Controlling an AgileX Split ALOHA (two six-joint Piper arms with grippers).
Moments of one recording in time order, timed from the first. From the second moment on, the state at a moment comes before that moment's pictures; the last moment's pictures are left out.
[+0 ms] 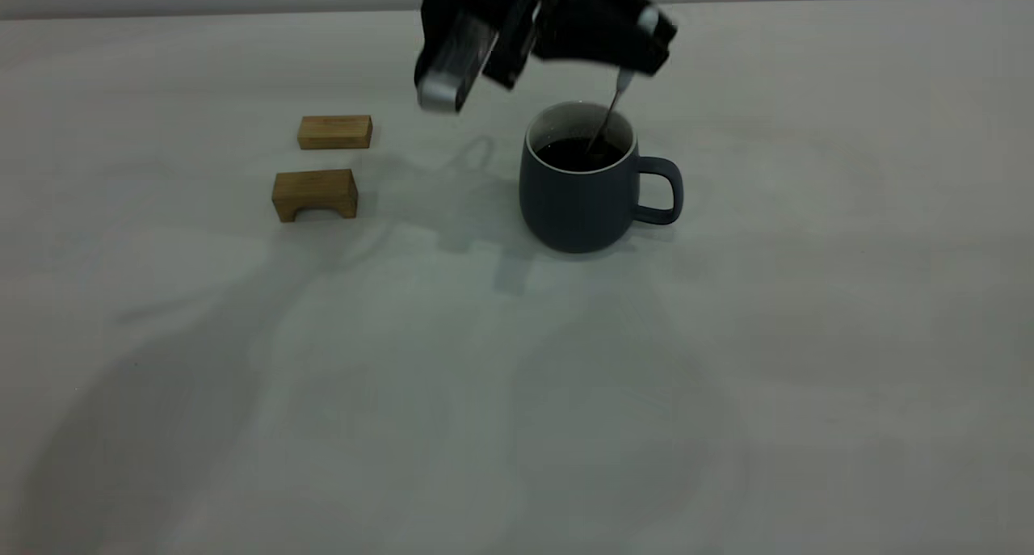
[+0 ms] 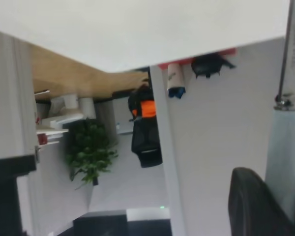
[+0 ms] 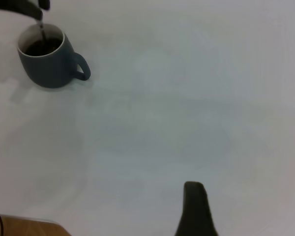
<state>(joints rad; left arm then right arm) -0.37 2.52 -1.81 -1.26 1.03 -0.87 0.03 0.02 -0.47 0.06 1.13 -0.11</state>
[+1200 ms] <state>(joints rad) -0.36 2.60 -1.89 -1.20 0.94 -0.84 0.03 0.02 -0.47 0.06 1.13 -0.11</state>
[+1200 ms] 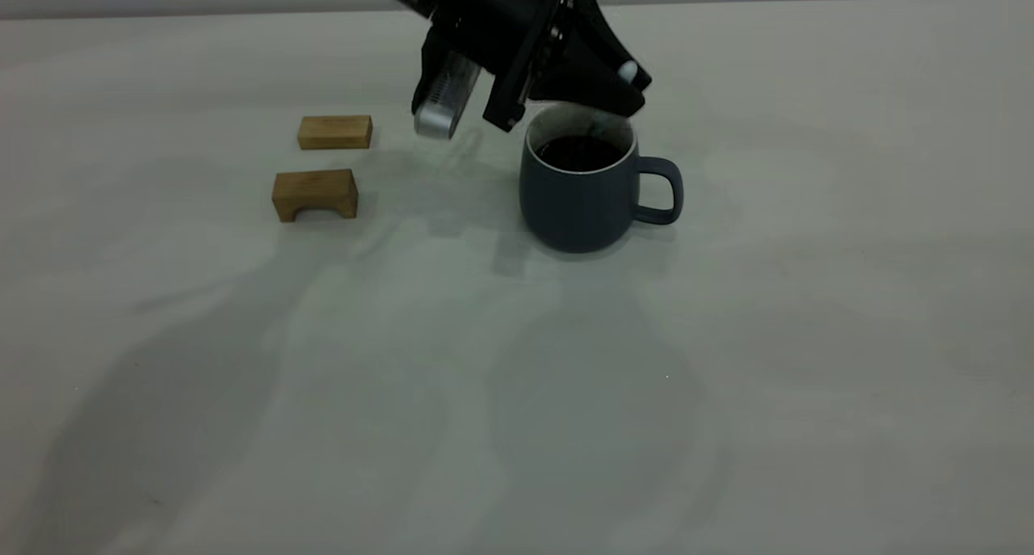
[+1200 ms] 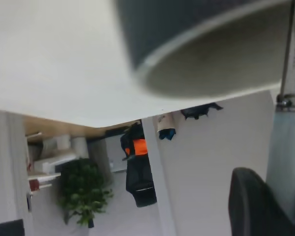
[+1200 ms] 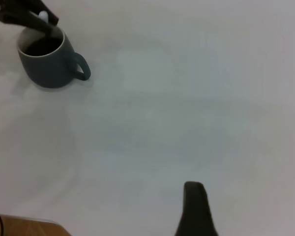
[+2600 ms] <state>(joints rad) -0.39 2.59 -1.89 -1.21 1.10 -0.82 0.03 0.02 -0.47 0.06 1.13 -0.11</state>
